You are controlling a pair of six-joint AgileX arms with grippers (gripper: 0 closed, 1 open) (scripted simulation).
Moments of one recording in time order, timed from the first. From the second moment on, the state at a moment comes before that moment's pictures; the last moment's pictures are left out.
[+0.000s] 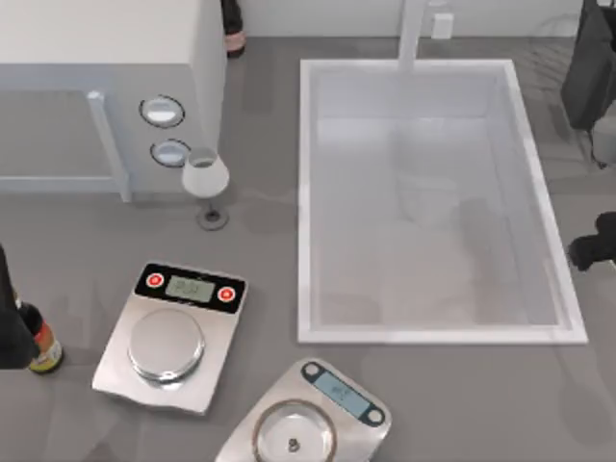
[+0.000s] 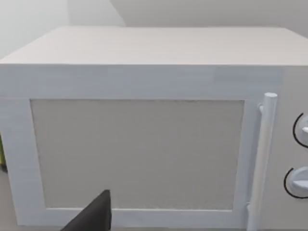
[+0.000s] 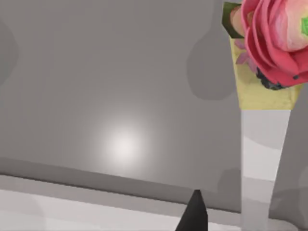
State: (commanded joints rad) left arm 0.00 0.00 0.00 0.00 0.00 0.00; right arm 0.42 1.40 1.37 -1.50 0.01 0.24
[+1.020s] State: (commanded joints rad) left arm 0.00 0.00 0.00 0.00 0.00 0.00; right arm -0.12 1.22 1.26 -0.81 -0.31 0.13
